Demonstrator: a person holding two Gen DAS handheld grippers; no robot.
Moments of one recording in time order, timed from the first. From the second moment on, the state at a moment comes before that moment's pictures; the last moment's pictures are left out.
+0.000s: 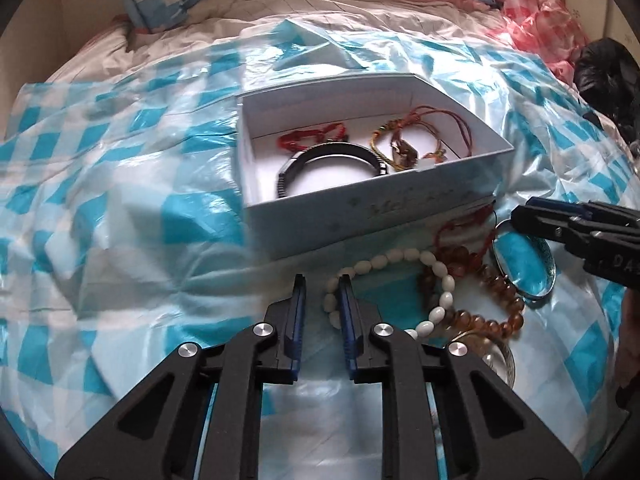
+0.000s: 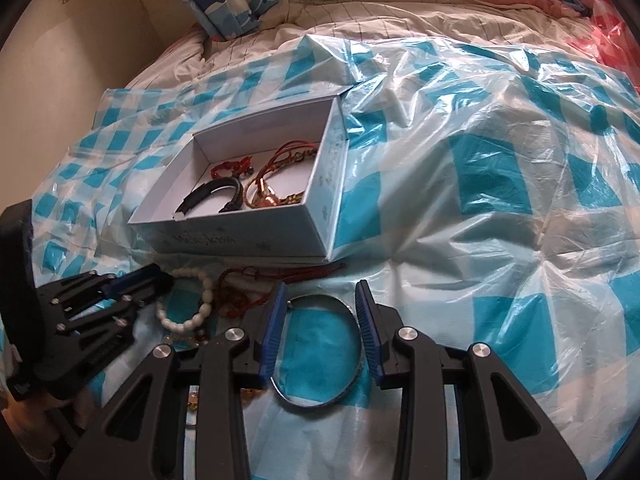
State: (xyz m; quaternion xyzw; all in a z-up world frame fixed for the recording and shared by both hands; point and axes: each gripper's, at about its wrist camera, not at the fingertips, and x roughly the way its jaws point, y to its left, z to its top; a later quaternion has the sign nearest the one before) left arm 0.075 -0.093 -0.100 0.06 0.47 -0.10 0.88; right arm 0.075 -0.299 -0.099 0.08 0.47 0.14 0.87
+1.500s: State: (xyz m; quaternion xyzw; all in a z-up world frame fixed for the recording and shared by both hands) left arm 0.069 -0.085 -0.070 0.03 0.44 -0.18 0.88; right arm 0.073 -0.284 -0.066 0.11 0.42 0.22 0.87
